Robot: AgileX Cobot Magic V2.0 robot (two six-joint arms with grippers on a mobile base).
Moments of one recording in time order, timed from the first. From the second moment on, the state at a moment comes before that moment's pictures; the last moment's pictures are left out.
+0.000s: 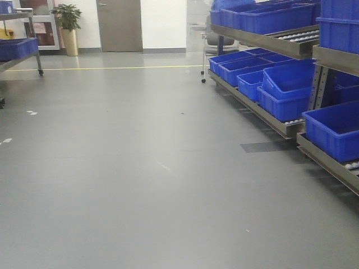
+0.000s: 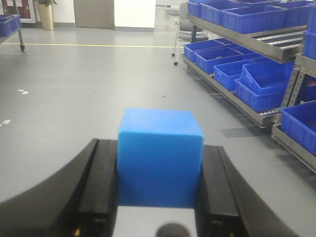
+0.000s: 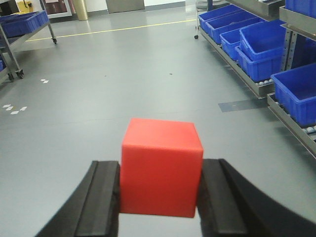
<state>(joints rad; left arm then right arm) -0.06 0.36 -0.50 -0.24 0.31 0.20 0.08 0.32 -0.31 0.19 0.20 -0.02</state>
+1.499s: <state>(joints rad) -0.06 0.36 -0.50 -0.24 0.31 0.20 0.08 0.32 -0.31 0.19 0.20 -0.02</state>
